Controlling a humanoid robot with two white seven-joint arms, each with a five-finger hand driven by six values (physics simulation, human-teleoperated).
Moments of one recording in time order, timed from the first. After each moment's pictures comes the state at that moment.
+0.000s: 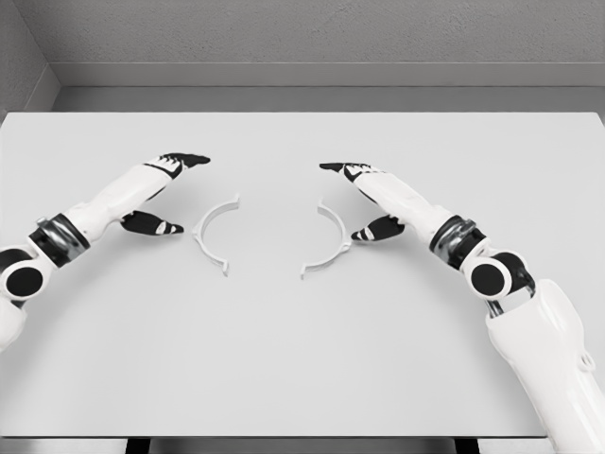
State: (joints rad) left arm -0.43 0.57 -0.46 -1.16 -0.36 -0.61 -0.13; right arm -0.33 -0.27 0.32 -1.44 0.50 -0.25 0.39
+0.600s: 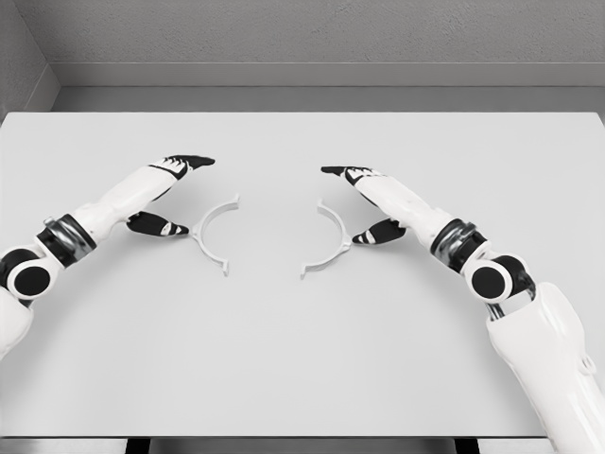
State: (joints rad) left arm -0.44 0.55 -0.47 -1.13 -0.36 -0.61 -0.13; right arm -0.32 -0.27 0.32 -1.44 0.50 -0.25 0.39
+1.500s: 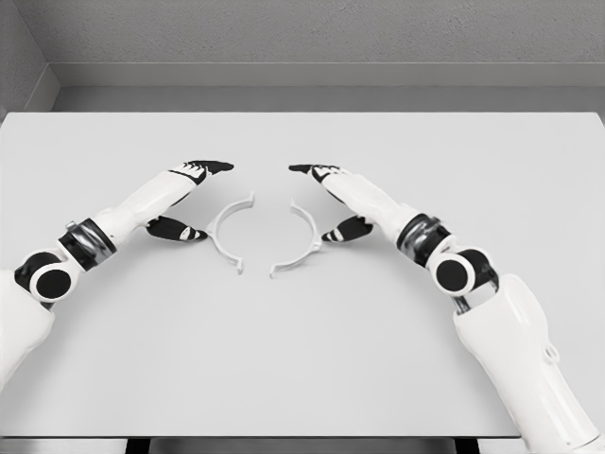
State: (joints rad) left arm -0.44 0.50 -0.48 -1.13 -0.37 -0.61 -0.13; right arm -0.37 -0.19 0.39 -1.42 0.52 -0.19 0.39
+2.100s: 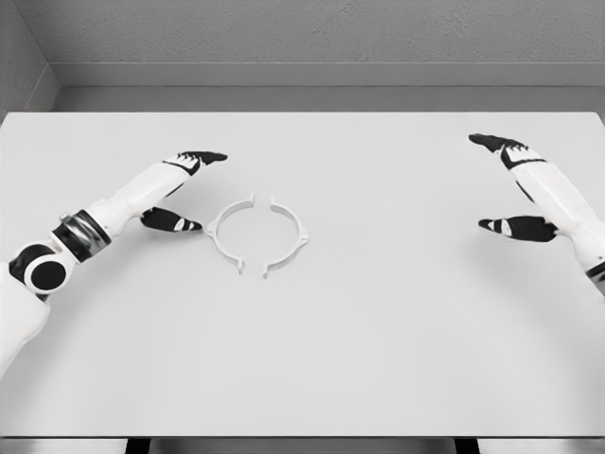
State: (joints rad) left arm -0.47 0.50 -0.48 -1.10 -0.37 -0.61 -0.13; right arm -0.05 -0.40 -0.21 -1.70 0.39 -0.44 0.45
